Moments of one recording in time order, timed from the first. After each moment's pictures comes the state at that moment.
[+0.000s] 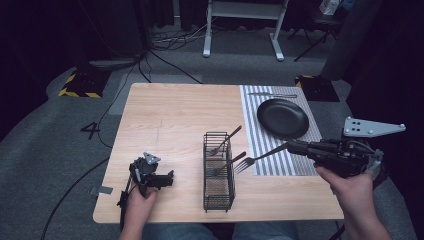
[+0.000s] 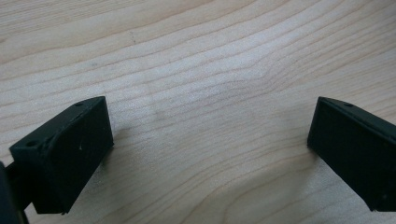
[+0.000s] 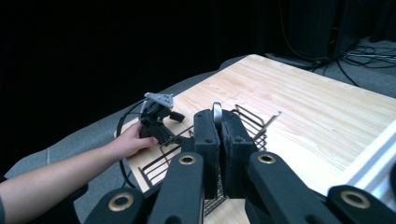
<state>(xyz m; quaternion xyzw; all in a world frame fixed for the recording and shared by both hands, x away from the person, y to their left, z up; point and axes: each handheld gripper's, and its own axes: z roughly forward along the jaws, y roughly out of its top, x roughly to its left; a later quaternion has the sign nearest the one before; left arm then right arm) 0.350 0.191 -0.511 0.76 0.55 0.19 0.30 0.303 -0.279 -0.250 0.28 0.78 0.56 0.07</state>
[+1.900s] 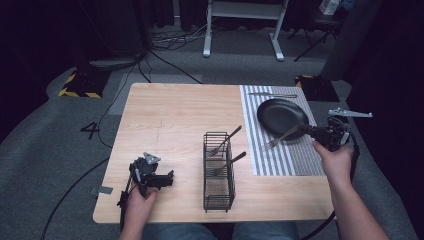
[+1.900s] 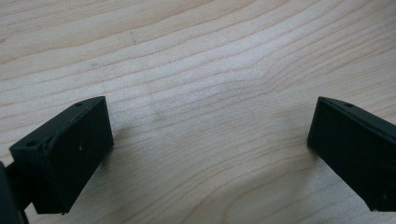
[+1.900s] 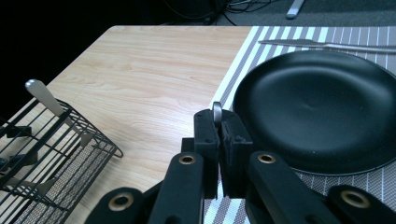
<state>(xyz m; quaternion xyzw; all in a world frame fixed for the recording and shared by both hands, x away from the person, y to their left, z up) 0.350 0.191 -0.511 0.76 0.55 0.19 0.30 0.423 -0.342 -0.354 0.49 0.73 0.46 0.13</state>
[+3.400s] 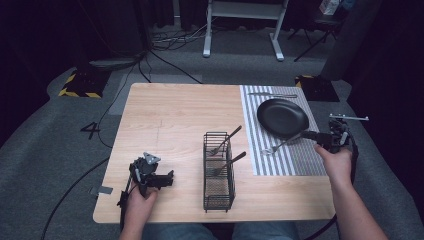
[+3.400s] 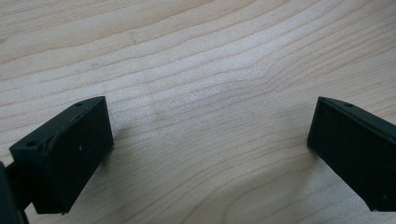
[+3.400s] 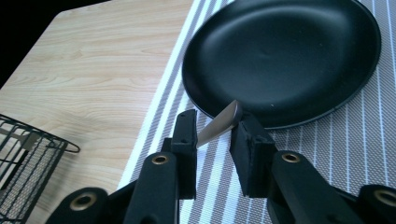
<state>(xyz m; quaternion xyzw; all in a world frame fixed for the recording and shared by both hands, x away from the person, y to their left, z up) 0.350 0.191 -0.511 0.76 0.55 0.19 0.30 0.447 -0.377 -0.397 0.58 0.70 0.42 0.09</state>
